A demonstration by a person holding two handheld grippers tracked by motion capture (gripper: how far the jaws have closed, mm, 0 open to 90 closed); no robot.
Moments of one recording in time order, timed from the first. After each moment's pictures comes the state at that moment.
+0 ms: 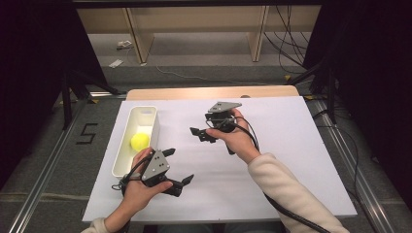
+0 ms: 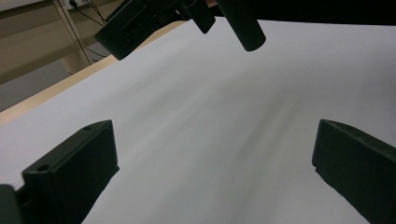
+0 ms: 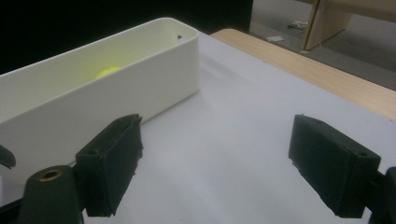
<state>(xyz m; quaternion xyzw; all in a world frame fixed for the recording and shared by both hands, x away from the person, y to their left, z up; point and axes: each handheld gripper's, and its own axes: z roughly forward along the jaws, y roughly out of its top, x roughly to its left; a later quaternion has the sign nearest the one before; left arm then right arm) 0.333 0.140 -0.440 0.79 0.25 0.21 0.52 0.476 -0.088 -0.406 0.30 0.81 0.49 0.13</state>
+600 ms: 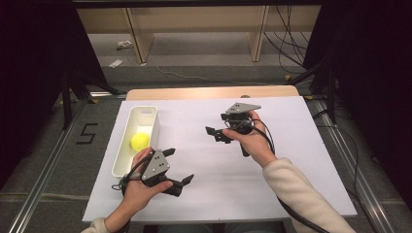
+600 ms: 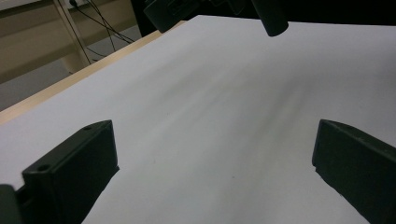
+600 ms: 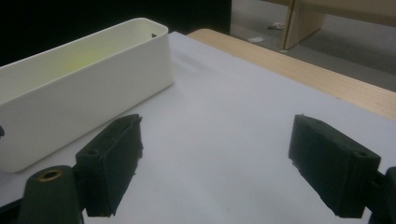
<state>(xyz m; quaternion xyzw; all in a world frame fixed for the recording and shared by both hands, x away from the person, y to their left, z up) 0.334 0.140 -0.440 0.79 0.24 0.21 0.52 0.469 -0.132 -0.405 0.32 0.79 0.50 0.15</state>
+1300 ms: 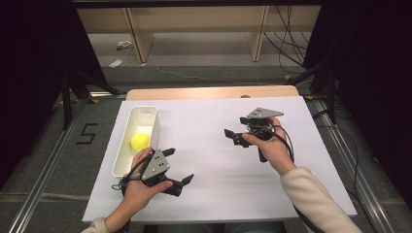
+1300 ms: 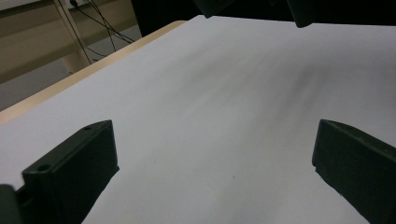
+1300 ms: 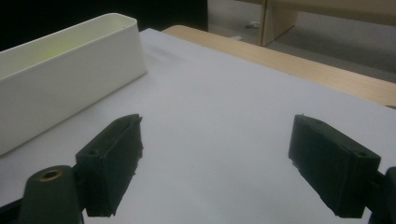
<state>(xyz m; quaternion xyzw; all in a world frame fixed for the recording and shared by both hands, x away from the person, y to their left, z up) 0.335 0.140 -0.439 0.79 0.24 0.22 0.52 0.452 -0.185 -0.410 0.36 0.77 0.50 0.17</state>
